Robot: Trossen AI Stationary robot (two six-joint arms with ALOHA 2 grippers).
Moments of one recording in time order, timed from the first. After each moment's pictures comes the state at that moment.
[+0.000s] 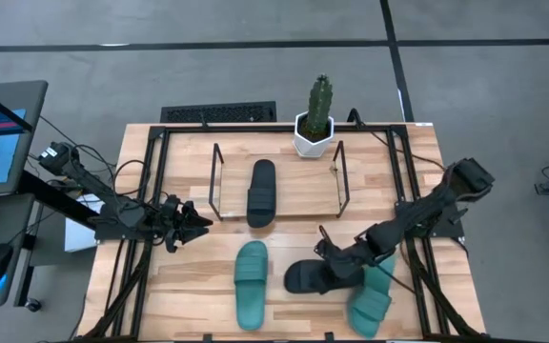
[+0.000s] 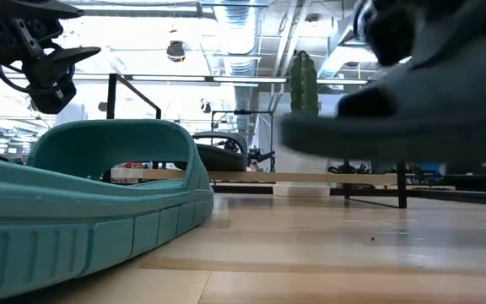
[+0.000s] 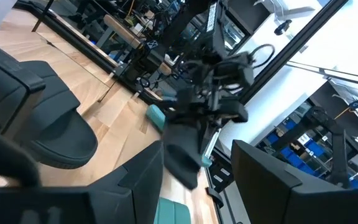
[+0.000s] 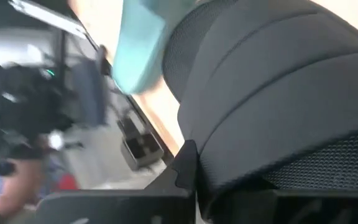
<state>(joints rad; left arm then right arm) -0.60 0.58 0.01 0.66 -0.55 -0.70 0.56 1.57 0.84 -0.01 -0.01 1.49</state>
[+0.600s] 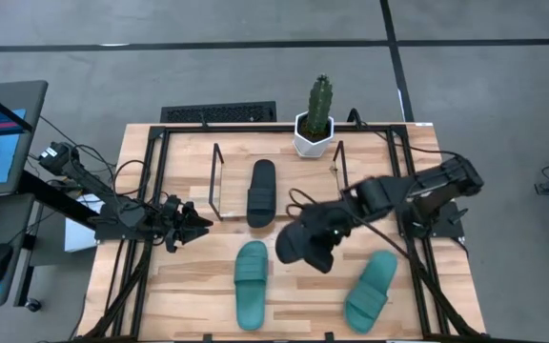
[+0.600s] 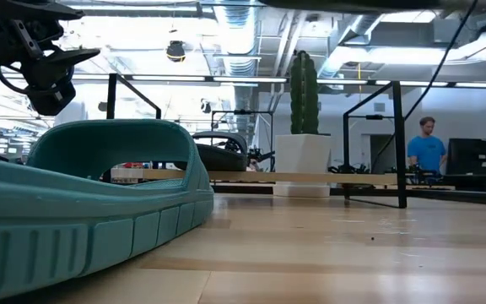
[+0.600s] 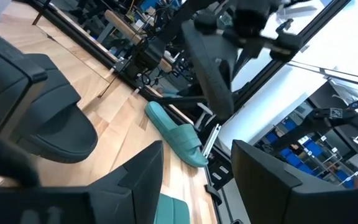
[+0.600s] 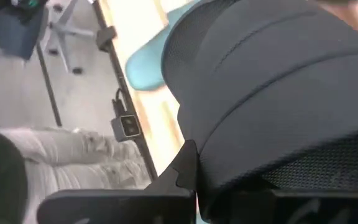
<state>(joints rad) -0.60 0.58 0.01 0.65 -0.55 -0.73 0.32 1.64 1.69 -1.08 -0.16 0.76</state>
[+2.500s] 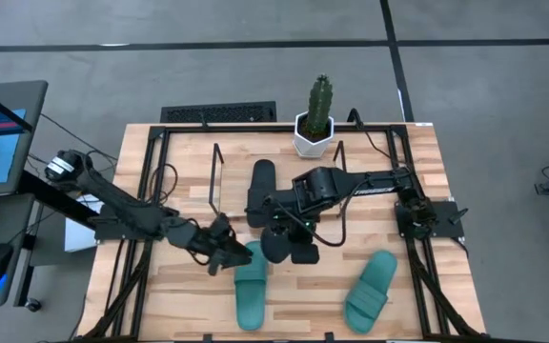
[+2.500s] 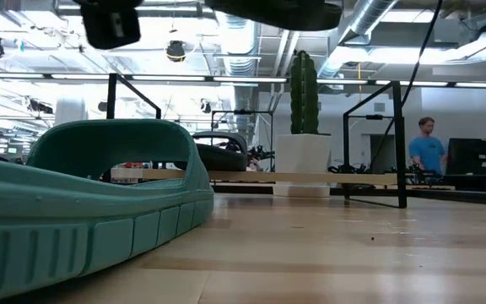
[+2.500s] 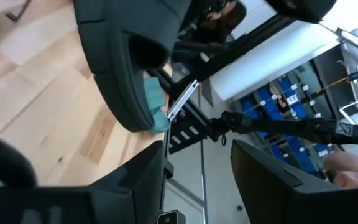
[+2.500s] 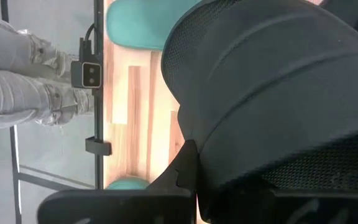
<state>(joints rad) -0.47 1.26 0.66 0.44 -0.21 -0.99 0.20 2.10 2.36 -1.57 -0.29 0.13</state>
